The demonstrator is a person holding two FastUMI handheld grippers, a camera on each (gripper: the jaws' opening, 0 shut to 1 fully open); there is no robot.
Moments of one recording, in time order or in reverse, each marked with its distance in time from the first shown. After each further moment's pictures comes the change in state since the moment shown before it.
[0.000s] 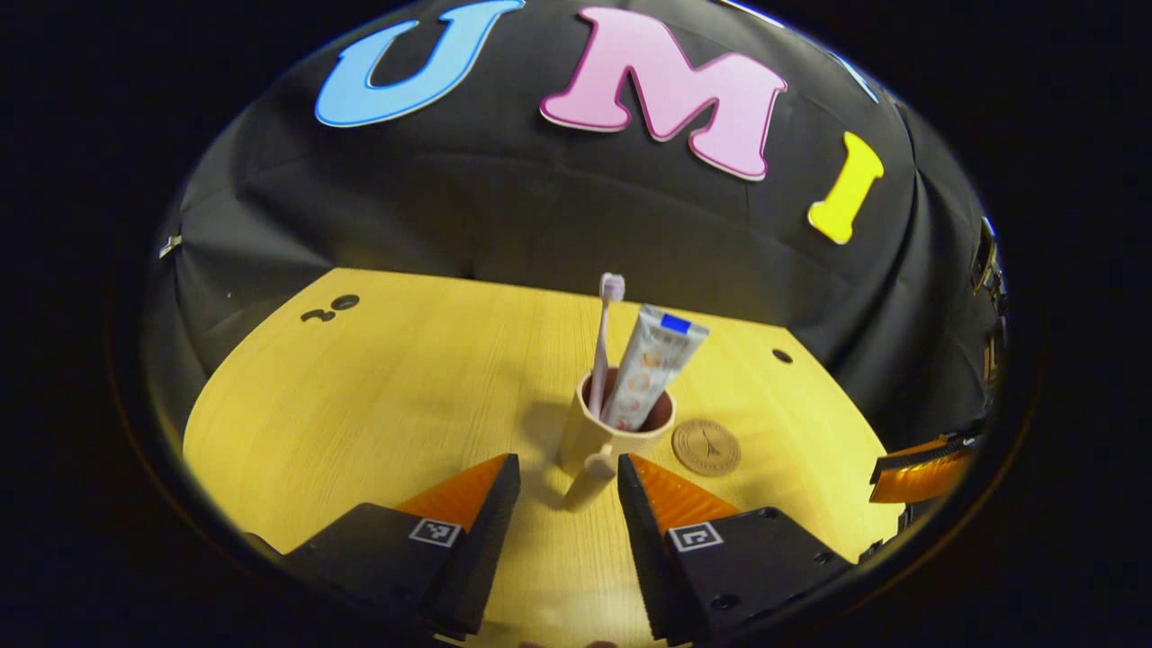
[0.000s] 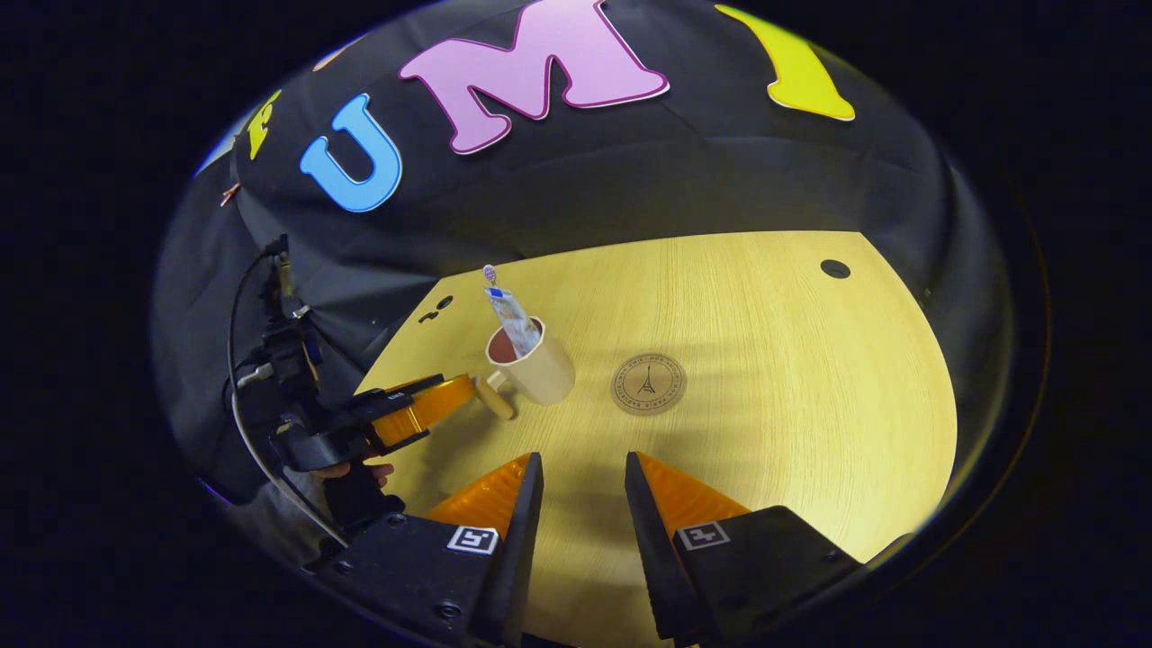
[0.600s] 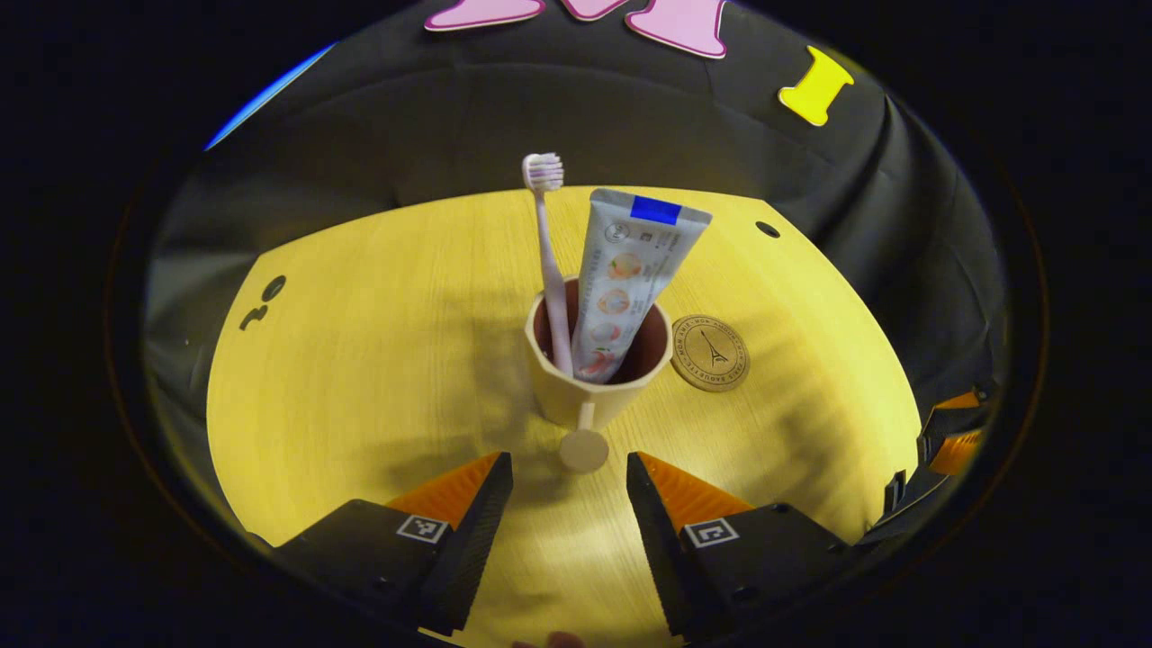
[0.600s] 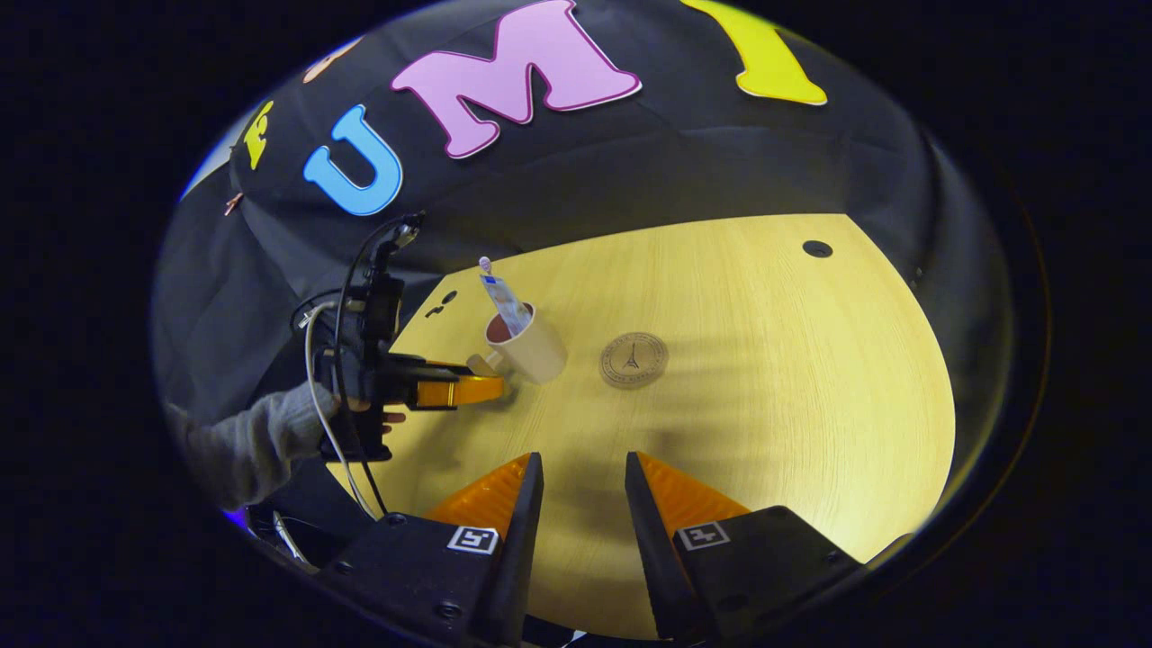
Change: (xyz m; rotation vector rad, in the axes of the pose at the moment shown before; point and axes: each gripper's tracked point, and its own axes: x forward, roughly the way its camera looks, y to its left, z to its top) left arm 0.042 -0.008 -0.029 0.190 0.402 -0.083; right arm -0.034 -0.026 -0.022 0.044 0.018 0.016
